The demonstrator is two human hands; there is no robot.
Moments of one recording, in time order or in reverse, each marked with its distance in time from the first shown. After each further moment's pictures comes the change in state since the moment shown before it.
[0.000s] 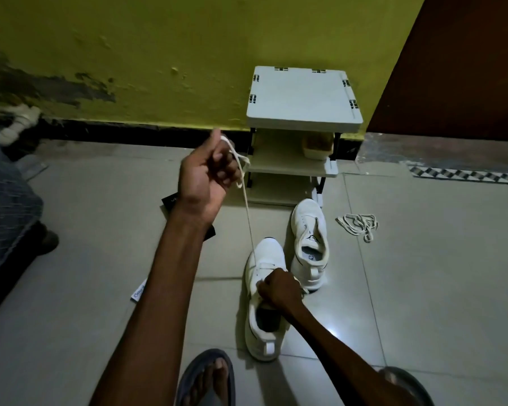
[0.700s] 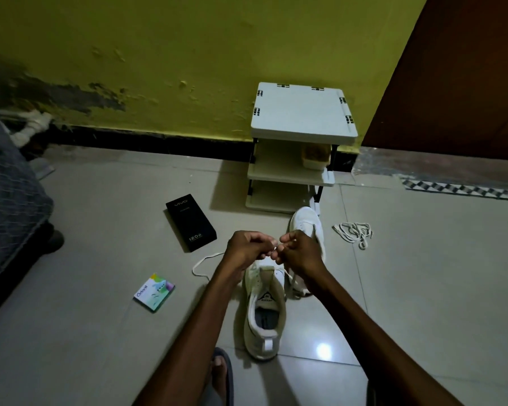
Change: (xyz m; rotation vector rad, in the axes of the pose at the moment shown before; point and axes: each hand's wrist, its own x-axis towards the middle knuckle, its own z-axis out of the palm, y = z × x) left_hand -0.039 -0.129 -0.041 0.656 0.053 -0.401; right_hand -0.016 -0.017 -0.089 0.781 0.092 -0.120
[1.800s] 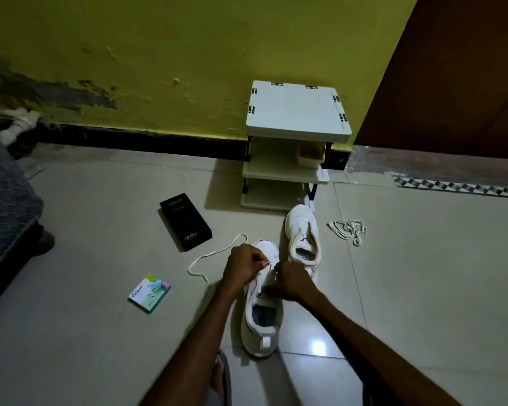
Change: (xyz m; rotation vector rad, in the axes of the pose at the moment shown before) left_hand 0.023 -0.059 0.004 0.598 -0.029 0.205; right_hand 0.000 0.050 0.009 -1.051 -0.243 -0.066
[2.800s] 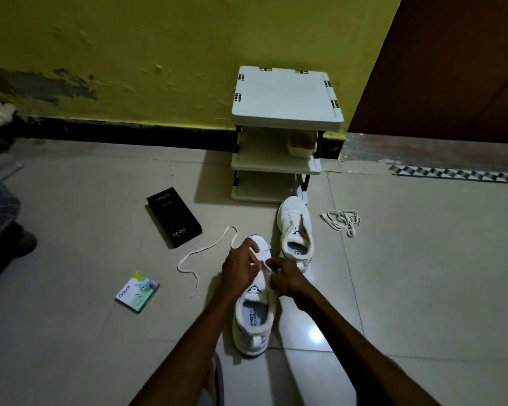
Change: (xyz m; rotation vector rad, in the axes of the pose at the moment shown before) left_hand 0.008 -0.021 0.044 0.001 0.163 0.019; right_hand 0.006 0.021 0.023 0.777 -0.037 0.192
